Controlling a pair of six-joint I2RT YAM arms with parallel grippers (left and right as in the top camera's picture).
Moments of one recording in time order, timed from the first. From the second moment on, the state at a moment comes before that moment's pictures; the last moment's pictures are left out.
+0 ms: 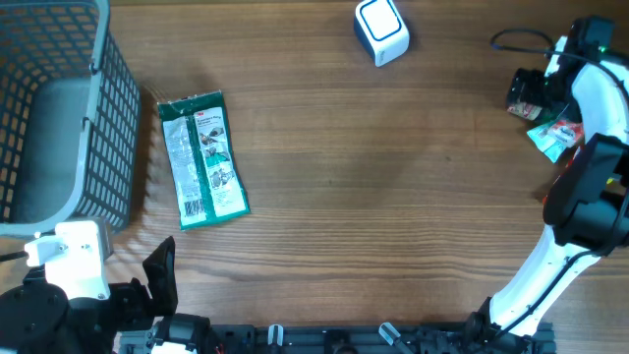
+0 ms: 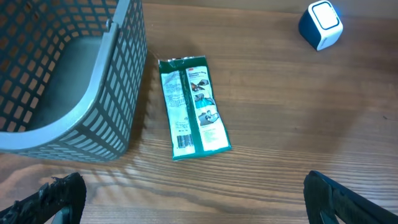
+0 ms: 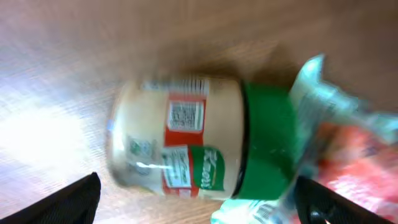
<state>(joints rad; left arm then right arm) -0.16 0.68 1.55 -1.53 -0.15 -0.16 -0.33 2.15 1.77 -0.88 0.03 0.01</state>
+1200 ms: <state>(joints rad) -0.16 0.68 1.55 -1.53 -0.15 -0.16 0.51 2.26 1.91 -0.82 -0.83 -0.39</state>
